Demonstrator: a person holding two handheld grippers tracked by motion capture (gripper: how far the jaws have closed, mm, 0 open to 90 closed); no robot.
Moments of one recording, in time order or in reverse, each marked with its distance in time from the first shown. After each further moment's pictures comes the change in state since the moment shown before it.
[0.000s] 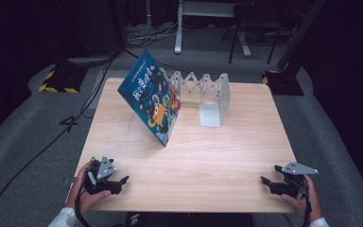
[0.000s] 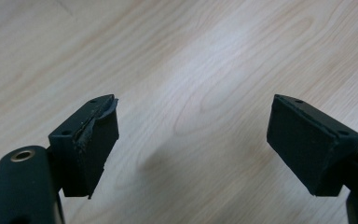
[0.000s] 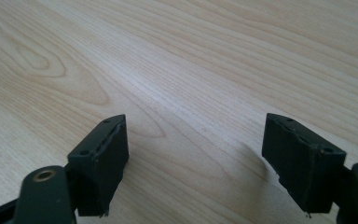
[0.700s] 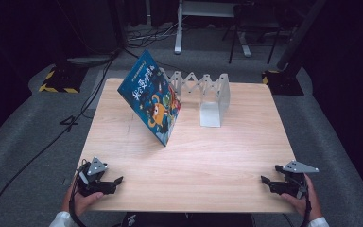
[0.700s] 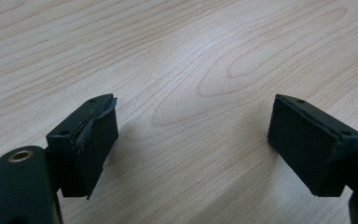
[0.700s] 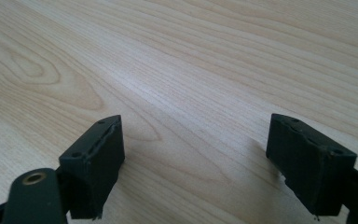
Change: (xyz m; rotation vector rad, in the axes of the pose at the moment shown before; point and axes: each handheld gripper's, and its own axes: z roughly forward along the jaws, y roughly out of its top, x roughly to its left) left arm 0.015 -0.018 0.000 0.015 -0.038 -0.185; right arm -0.004 -0.001 0.003 -0.003 0.011 0.049
